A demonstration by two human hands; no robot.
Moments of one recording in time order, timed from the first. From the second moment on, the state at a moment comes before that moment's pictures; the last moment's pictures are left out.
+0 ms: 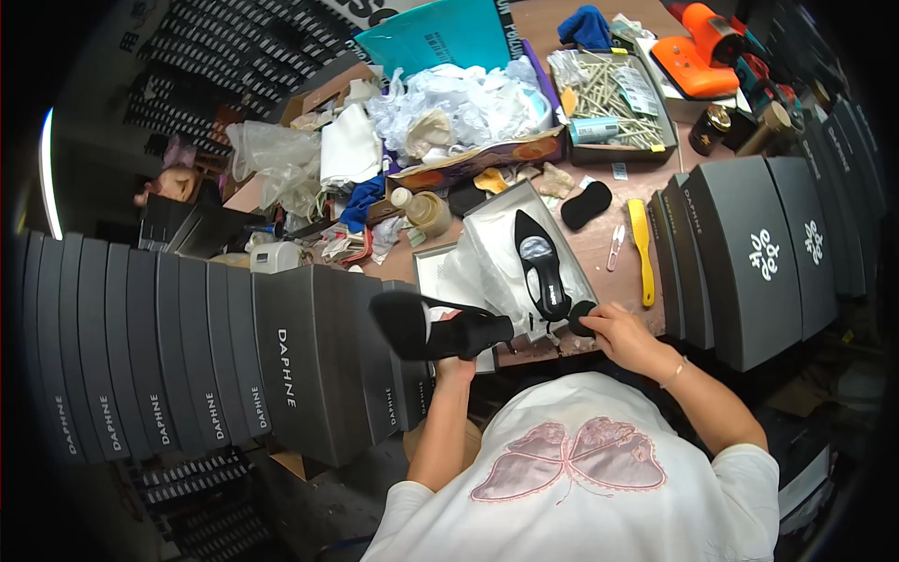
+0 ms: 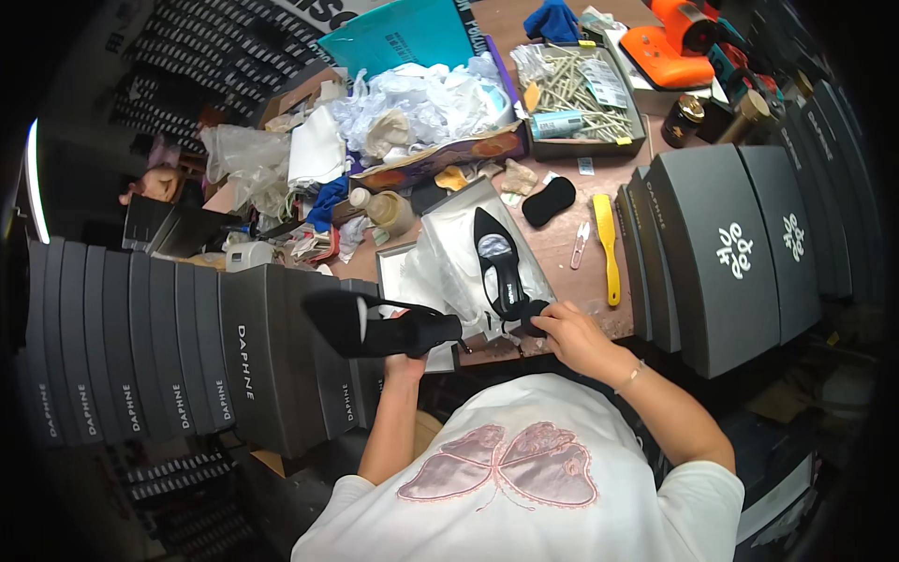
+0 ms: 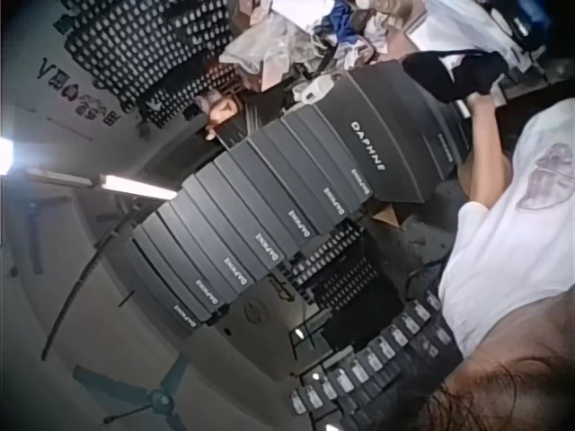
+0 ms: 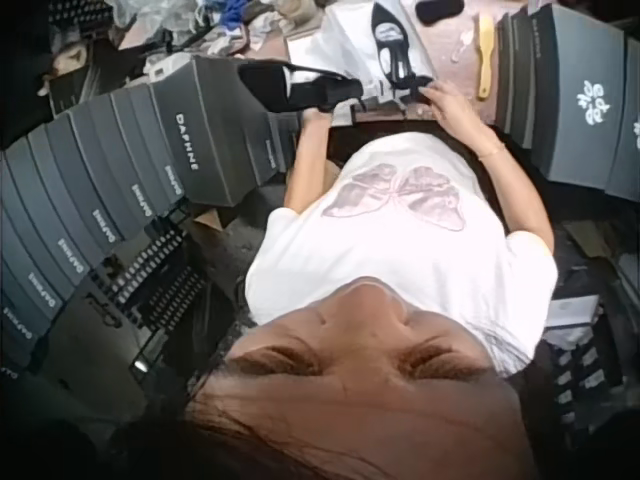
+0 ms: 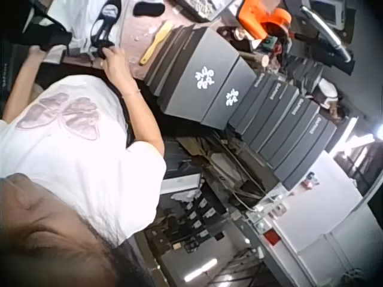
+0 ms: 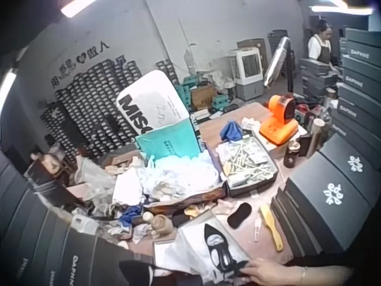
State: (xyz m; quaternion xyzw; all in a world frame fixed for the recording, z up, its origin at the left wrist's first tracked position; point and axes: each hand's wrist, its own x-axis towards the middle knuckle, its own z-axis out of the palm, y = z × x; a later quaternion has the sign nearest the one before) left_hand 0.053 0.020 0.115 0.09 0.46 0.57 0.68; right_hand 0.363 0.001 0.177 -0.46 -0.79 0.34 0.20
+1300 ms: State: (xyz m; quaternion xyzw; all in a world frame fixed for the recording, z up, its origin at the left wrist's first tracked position) left_hand 0.107 0.002 0.199 0.32 0.29 0.25 0.87; right_hand 0.330 0.046 0.255 -0.42 -0.84 0.09 0.34
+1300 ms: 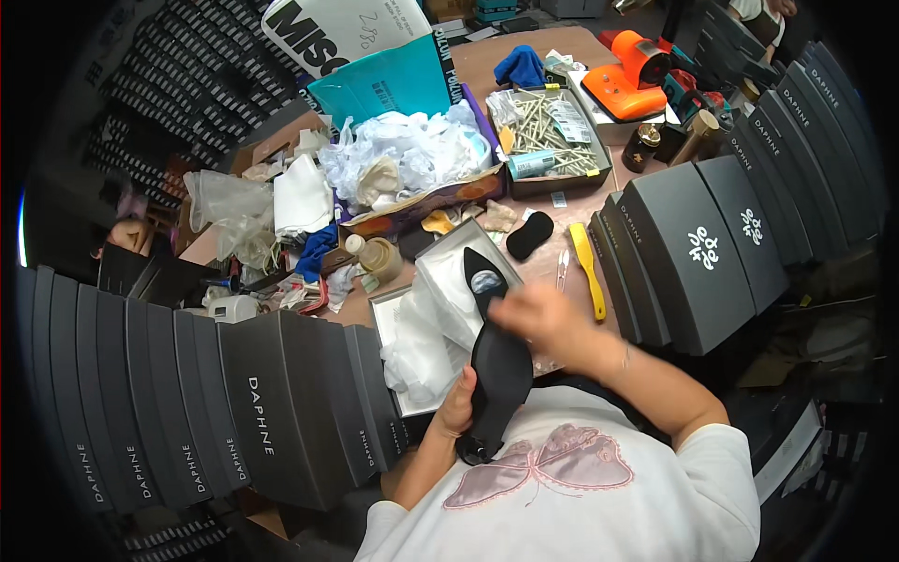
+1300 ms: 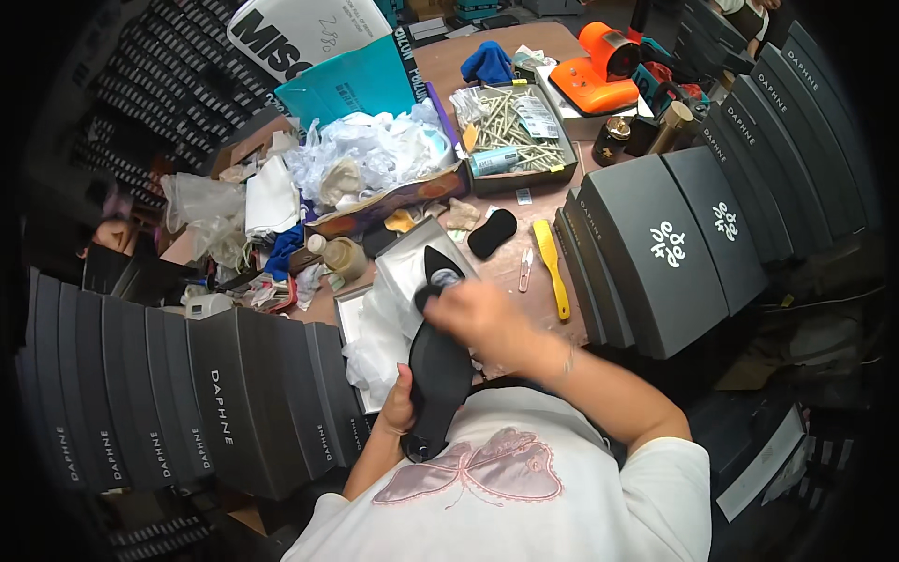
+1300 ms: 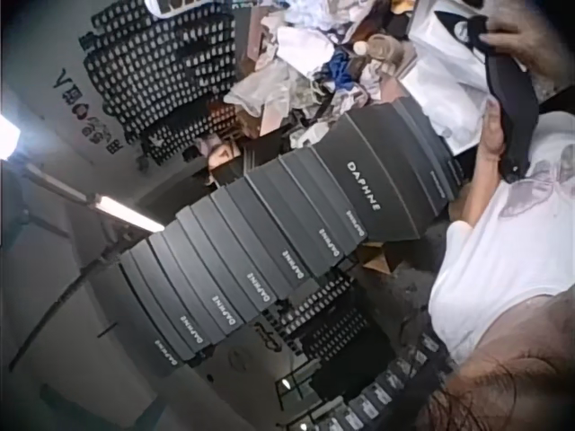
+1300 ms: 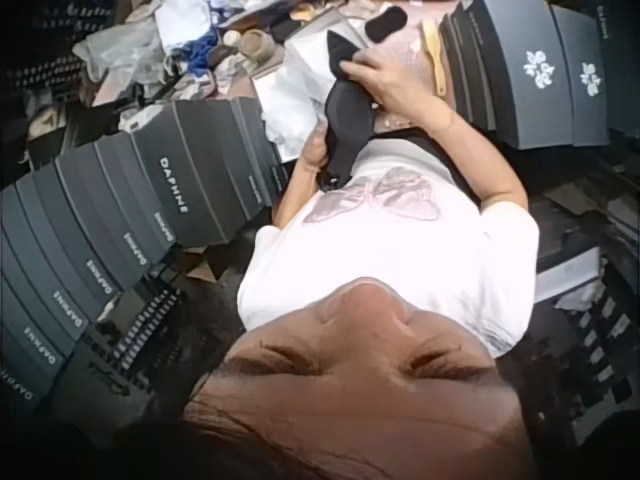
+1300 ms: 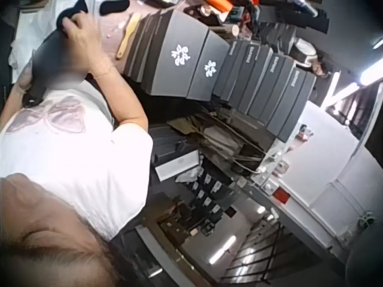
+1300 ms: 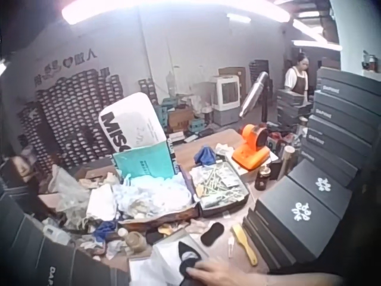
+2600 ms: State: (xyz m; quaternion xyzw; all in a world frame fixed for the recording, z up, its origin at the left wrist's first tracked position) left_hand 0.085 0.091 0.208 0.04 0.47 0.62 0.62; right_hand 0.294 0.003 0.205 -0.35 -0.86 0.23 0.29
